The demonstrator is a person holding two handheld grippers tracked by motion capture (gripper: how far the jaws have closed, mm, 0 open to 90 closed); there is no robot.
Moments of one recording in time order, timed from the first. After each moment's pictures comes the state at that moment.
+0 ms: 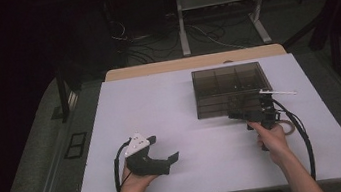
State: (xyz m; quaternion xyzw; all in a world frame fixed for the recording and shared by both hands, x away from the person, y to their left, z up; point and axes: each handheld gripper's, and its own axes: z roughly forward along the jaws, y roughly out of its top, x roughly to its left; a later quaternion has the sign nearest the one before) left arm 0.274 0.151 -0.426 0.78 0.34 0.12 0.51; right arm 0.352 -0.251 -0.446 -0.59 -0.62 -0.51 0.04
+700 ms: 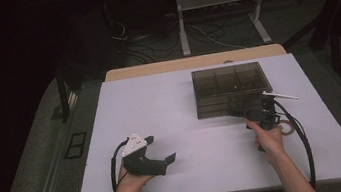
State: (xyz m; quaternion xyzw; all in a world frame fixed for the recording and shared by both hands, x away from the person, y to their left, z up) left arm 0.277 0.159 -0.426 0.79 0.33 0.12 0.51; right arm 0.353 -0.254 -0.460 -0.63 -0.57 -0.52 0.06
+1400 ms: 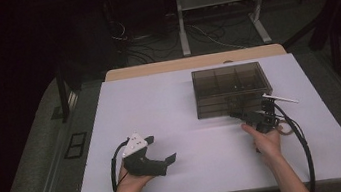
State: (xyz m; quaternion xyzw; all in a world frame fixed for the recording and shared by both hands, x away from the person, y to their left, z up) left arm 0.275 0.157 -0.425 0.79 0.33 0.12 0.51; right arm 0.351 -0.252 -0.470 -0.66 -0.55 -0.52 0.03
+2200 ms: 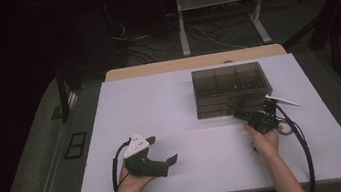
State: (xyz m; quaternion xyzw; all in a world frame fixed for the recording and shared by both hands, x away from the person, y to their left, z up) left arm 0.274 0.154 -0.426 0.79 0.32 0.12 0.50; right arm 0.352 -0.254 -0.477 -0.71 -0.49 -0.50 0.05
